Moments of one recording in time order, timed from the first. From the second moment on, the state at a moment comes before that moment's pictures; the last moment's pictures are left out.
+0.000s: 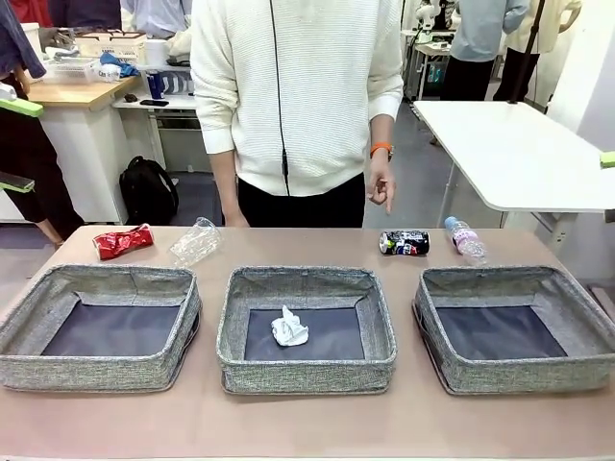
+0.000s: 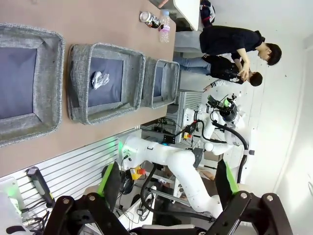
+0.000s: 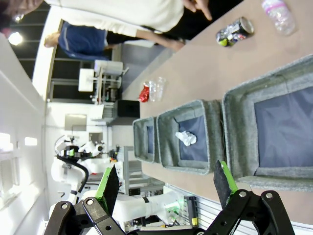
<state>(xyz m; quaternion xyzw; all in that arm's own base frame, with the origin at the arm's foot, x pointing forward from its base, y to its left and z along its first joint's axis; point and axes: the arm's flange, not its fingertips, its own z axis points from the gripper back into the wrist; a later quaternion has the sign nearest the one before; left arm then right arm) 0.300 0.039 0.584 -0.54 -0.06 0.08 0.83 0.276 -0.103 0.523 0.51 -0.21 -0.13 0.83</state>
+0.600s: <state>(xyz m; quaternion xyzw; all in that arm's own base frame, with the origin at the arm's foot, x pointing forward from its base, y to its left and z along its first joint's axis) 0.300 0.039 0.584 -0.54 -0.06 0.08 0.83 0.276 -0.103 0.523 0.51 -0.21 -0.13 0.83</state>
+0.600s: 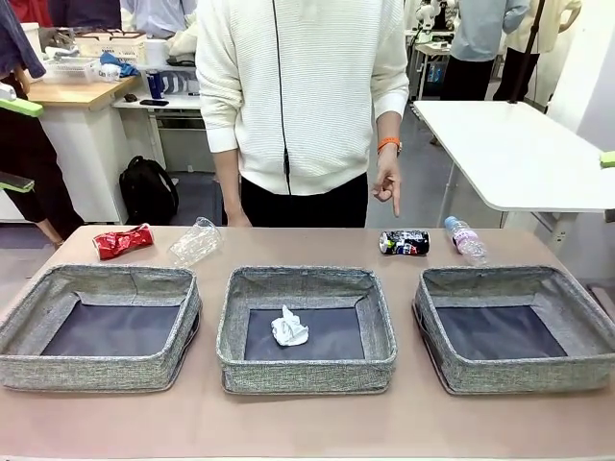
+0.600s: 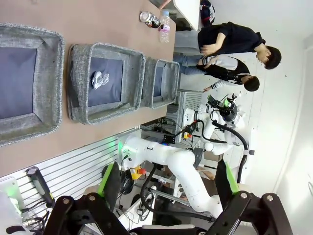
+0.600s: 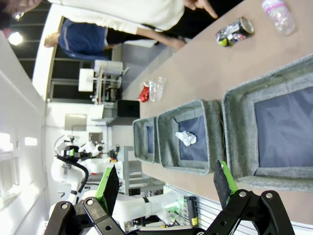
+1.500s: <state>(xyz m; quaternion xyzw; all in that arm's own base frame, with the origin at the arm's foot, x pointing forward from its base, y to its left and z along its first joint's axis) 0.300 0.038 0.584 -0.54 -0.06 0.08 0.83 0.404 0.093 0.518 0.11 -0.34 0.37 0.86</state>
